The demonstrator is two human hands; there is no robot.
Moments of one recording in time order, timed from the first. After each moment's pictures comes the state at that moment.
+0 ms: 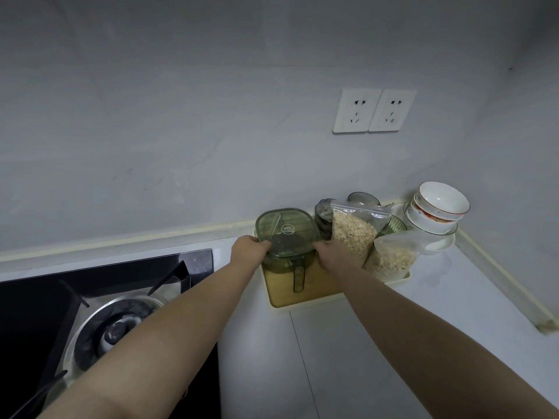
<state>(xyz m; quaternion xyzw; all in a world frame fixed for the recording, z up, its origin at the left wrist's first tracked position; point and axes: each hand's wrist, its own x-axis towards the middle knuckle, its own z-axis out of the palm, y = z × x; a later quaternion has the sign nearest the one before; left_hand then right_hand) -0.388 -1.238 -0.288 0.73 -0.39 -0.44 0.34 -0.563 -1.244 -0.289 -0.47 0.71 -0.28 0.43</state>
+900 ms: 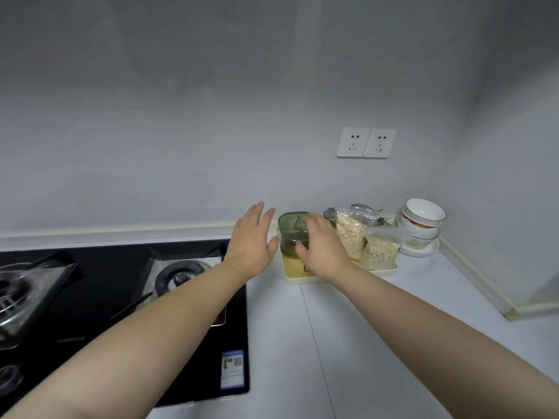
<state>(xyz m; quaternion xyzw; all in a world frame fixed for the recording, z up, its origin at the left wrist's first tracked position) -0.361 -1.058 -0.192 0.64 -0.73 -0.01 0.24 -0.530 -1.077 -0.181 -0.81 0.54 -0.22 0.06</state>
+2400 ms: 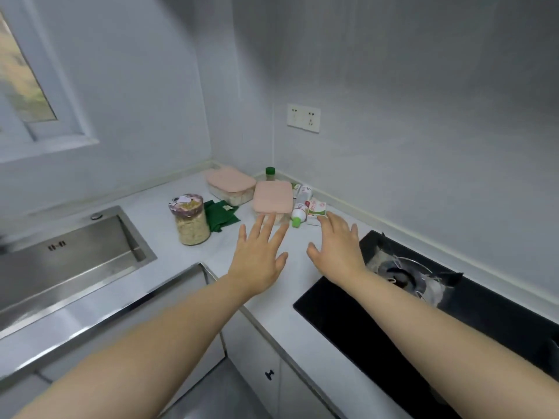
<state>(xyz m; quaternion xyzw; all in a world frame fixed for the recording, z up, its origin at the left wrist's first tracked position) 0.265 -0.609 -0.196 0.91 -0.40 0.12 0.05 0.186 -0.770 -0.181 -0.97 0.18 -0.16 0.09</state>
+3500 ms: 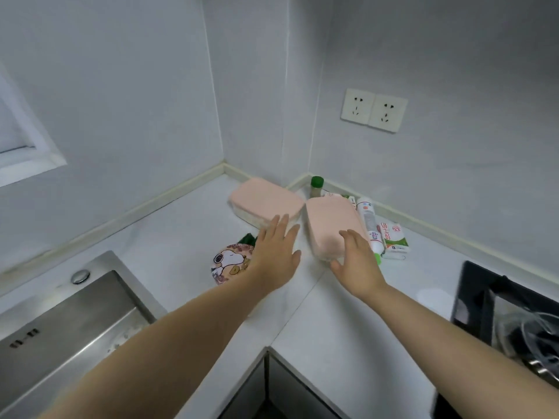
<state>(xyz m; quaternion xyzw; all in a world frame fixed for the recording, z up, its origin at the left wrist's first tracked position) 0.620 -0.583 -0.235 0.89 -0.44 0.01 0.07 0.499 -0.727 -0.241 -0.93 0.27 -0.11 0.21</state>
